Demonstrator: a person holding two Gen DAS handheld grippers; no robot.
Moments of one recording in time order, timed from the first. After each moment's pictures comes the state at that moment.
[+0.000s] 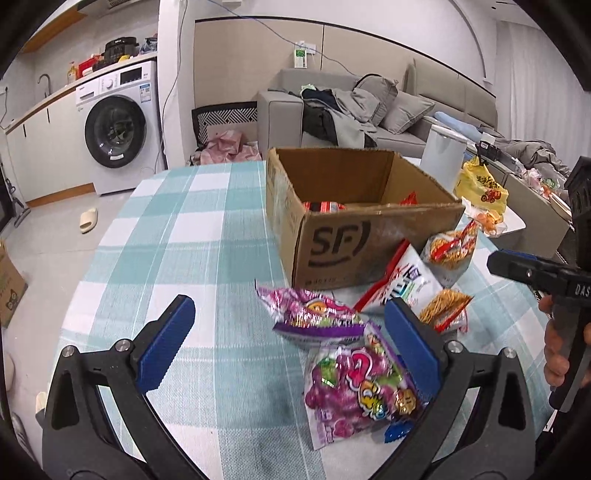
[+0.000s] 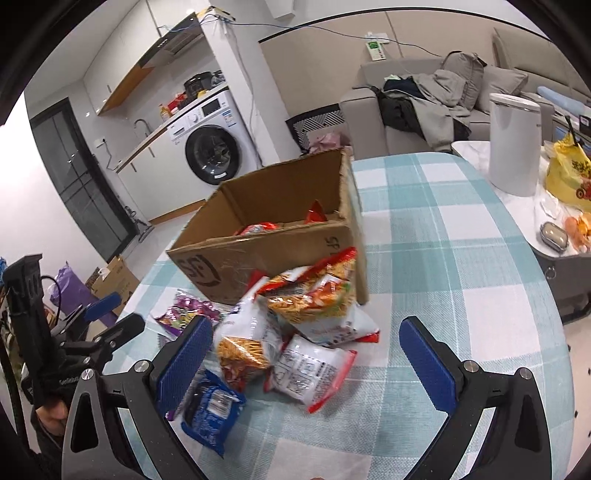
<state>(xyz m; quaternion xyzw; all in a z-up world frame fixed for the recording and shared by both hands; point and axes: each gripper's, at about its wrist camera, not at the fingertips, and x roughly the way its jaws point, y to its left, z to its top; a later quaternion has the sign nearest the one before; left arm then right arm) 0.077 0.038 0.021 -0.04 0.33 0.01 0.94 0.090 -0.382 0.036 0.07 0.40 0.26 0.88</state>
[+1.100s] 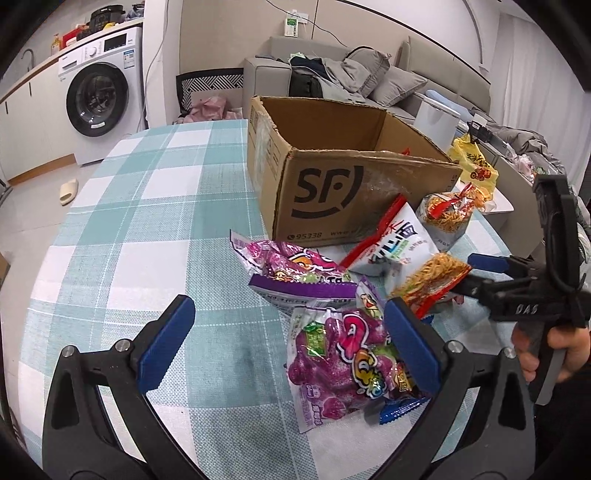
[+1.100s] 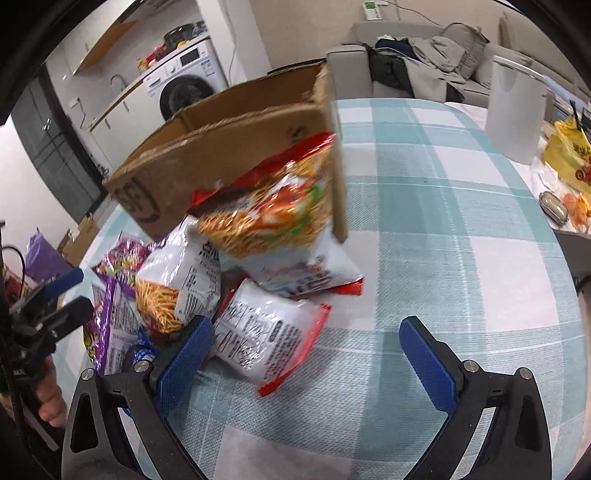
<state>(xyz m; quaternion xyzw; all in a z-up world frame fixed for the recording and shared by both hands) 0.095 0.037 -0.020 -0.07 0.39 -0.03 0.92 0.112 -0.362 -0.032 0.00 0.47 0.22 0.85</state>
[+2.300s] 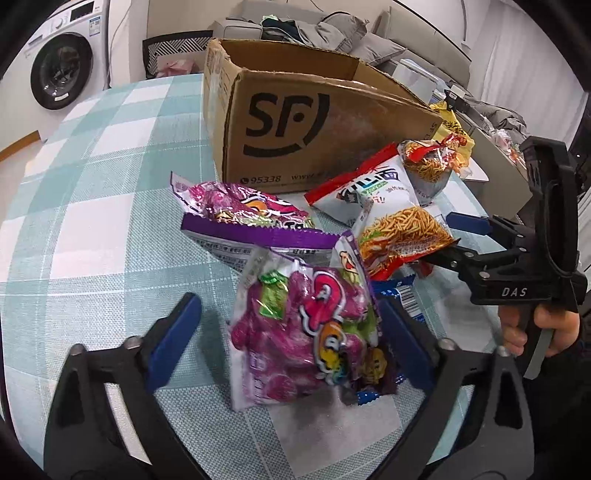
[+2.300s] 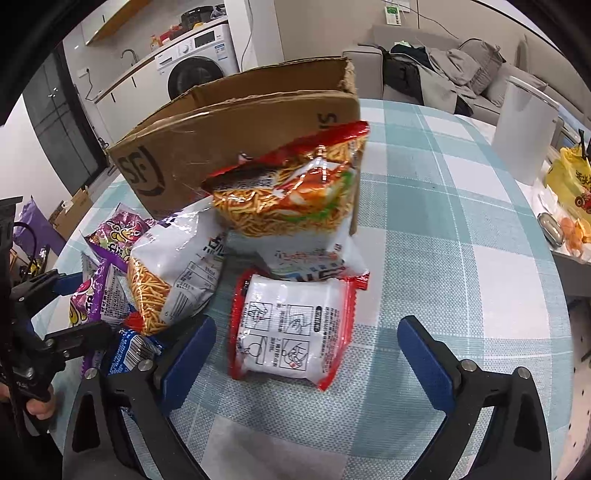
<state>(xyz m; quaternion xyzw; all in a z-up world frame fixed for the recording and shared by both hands) 0.108 0.023 -0.058 -0.08 0.46 -0.10 0.88 0.111 -0.354 -0.038 -0.06 0.47 0.22 0.85</state>
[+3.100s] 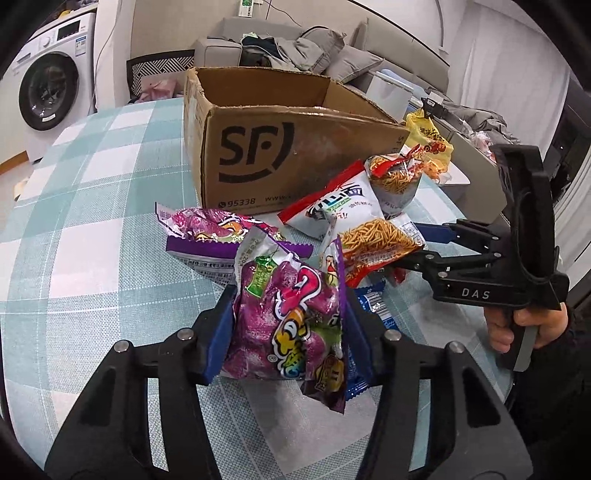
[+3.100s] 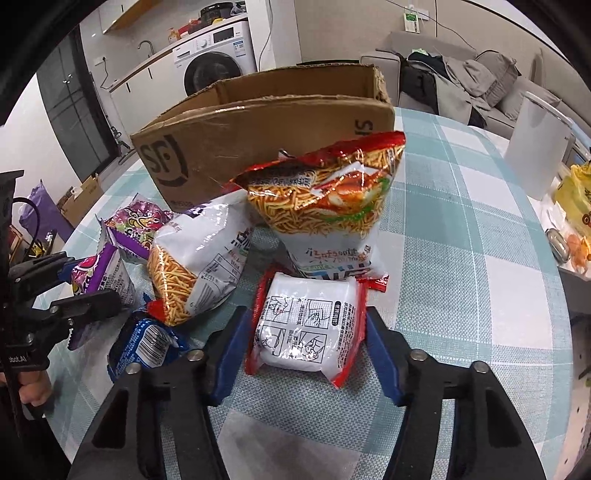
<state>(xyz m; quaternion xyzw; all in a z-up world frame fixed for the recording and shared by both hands) 0.096 0.018 -0.041 -0.07 0.42 -0.13 0.90 0.091 -0.339 -0.034 -0.08 0.46 0.25 0.85</state>
